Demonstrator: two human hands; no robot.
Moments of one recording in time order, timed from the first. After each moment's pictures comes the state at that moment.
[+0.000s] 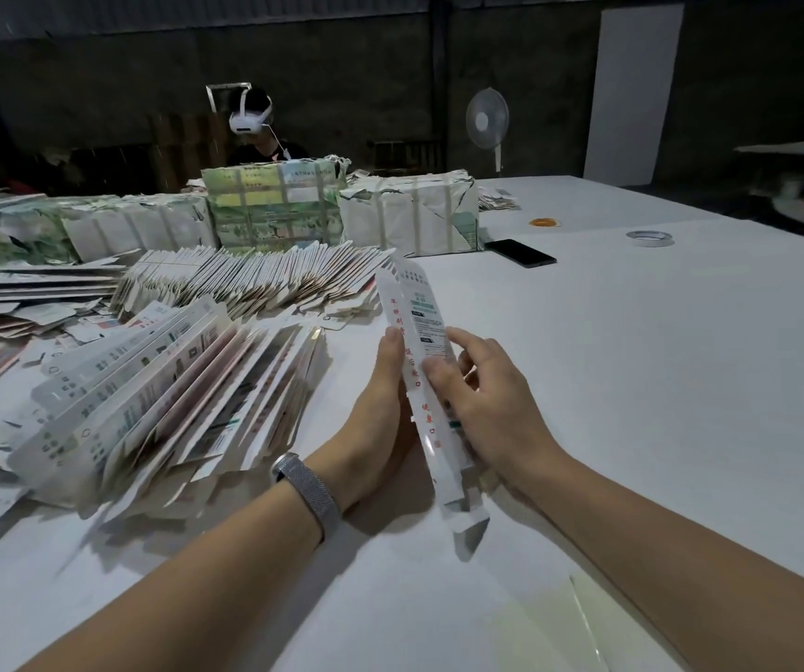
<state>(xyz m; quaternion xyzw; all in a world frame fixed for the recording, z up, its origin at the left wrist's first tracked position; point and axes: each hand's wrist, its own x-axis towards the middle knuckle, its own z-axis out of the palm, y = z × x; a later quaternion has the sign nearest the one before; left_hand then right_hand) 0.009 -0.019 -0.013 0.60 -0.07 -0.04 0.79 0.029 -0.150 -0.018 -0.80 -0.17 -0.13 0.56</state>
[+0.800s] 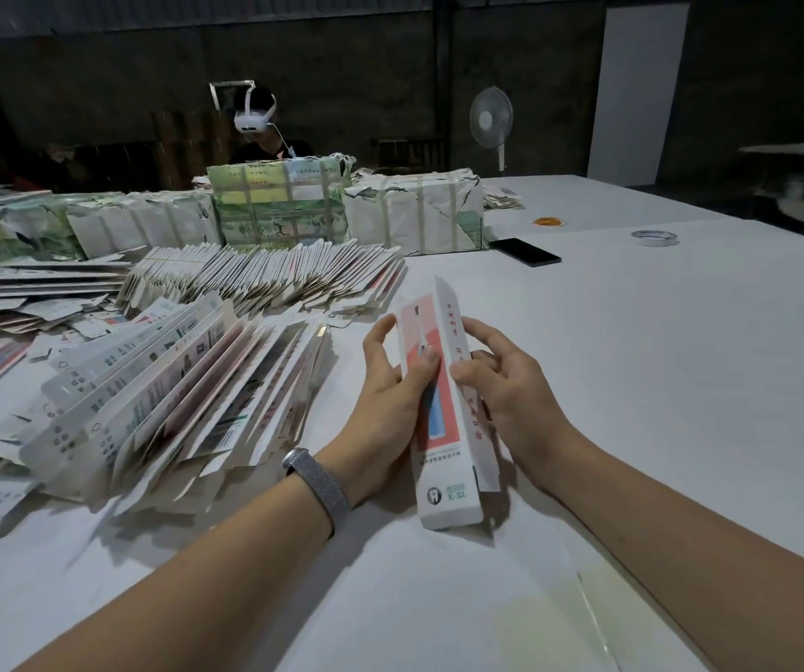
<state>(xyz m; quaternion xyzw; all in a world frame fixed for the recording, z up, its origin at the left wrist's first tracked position) 0.019 -0.009 -0.025 0.63 -0.07 0.03 0.77 0.032 -0.159 -0.015 -0.68 -0.18 0.02 0.71</state>
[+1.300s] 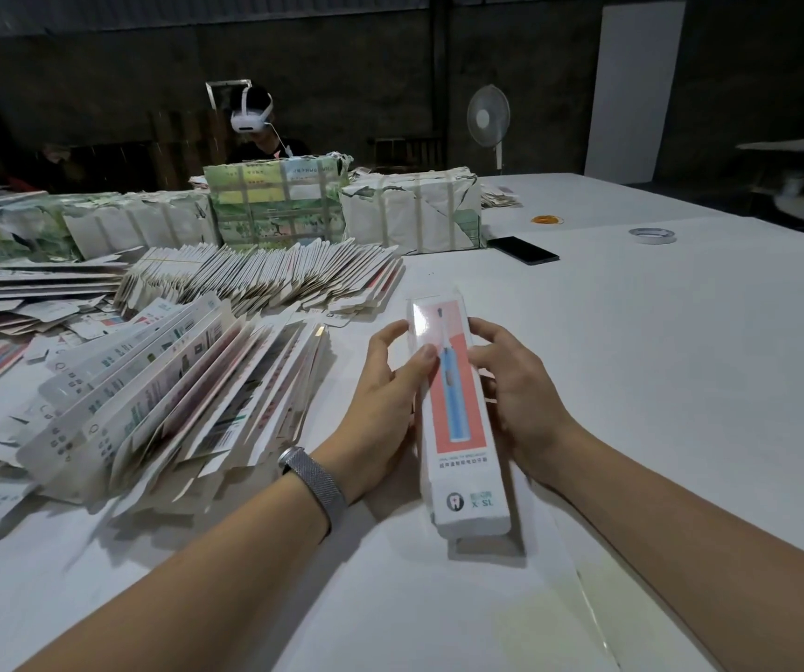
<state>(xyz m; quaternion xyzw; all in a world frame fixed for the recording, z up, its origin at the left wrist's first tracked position) 0.018 -0.007 -0.025 0.67 -0.06 0.02 0.74 0.039 -0.160 -0.016 -0.67 -0.15 0.03 0.73</state>
